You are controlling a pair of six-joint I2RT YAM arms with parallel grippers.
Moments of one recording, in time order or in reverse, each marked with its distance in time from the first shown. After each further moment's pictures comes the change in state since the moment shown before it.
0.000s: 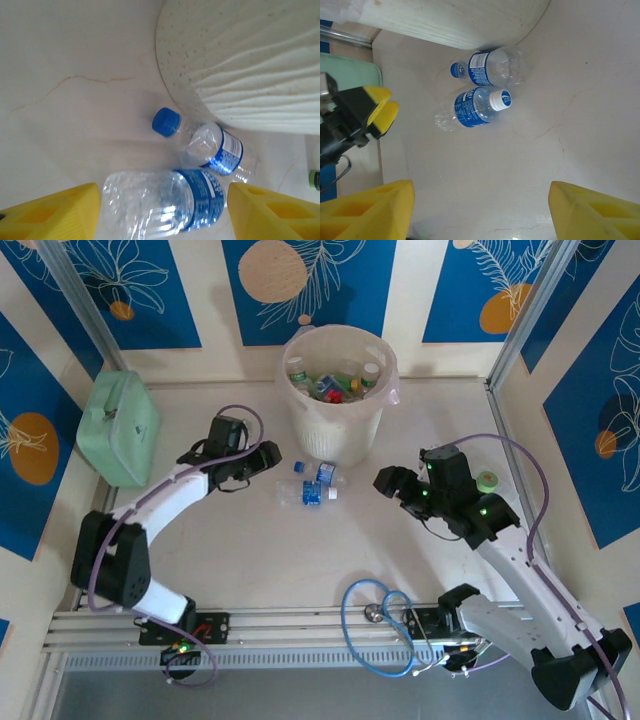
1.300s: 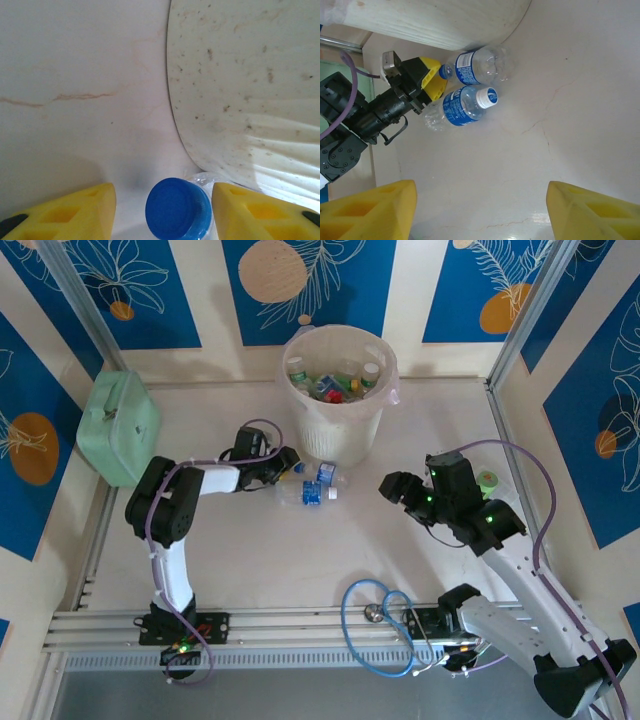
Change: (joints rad) left arm -0.006 0.441 -0.004 0.525 0.209 -0.279; right arm 0.004 -0.045 -0.009 -0.060 0.039 0.014
